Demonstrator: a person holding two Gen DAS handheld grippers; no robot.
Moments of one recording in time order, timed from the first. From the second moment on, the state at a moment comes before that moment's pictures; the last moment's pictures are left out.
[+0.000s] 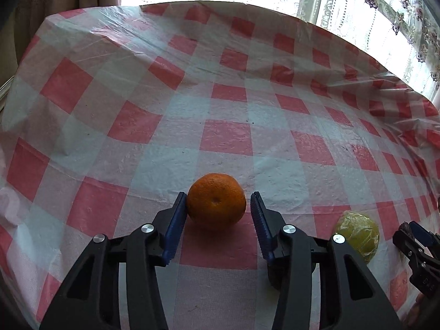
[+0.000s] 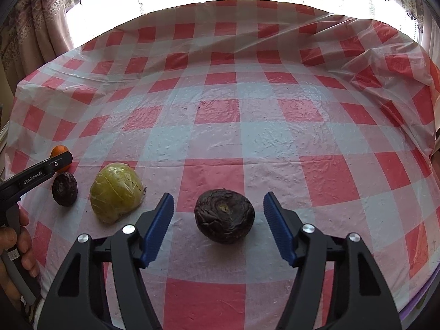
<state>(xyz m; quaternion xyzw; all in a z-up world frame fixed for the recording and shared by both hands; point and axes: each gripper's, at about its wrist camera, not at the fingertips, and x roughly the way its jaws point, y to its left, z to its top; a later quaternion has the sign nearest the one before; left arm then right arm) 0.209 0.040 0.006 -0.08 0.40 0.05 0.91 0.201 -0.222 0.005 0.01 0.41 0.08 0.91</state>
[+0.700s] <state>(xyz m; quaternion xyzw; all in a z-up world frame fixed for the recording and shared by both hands) 0.195 0.038 0.009 -0.07 0.39 0.07 0.92 0.183 -0.231 0.005 0.03 0.40 0.08 0.91</state>
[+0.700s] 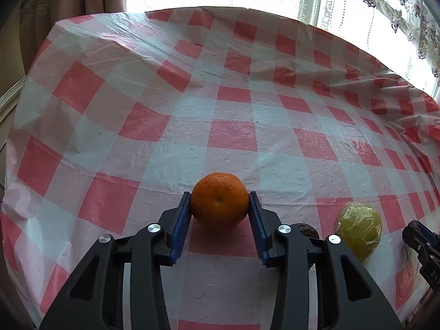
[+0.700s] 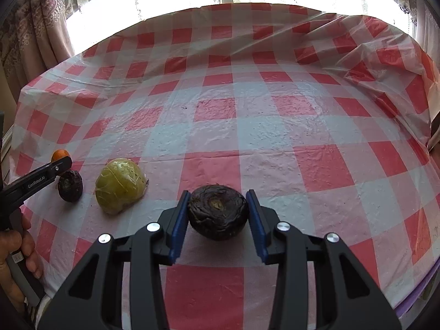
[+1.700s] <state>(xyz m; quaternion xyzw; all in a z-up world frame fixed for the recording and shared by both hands) 0.130 -0.043 0.063 -0.01 0.33 0.01 0.94 0.108 -0.281 0.038 0.07 0.36 0.06 0.93</state>
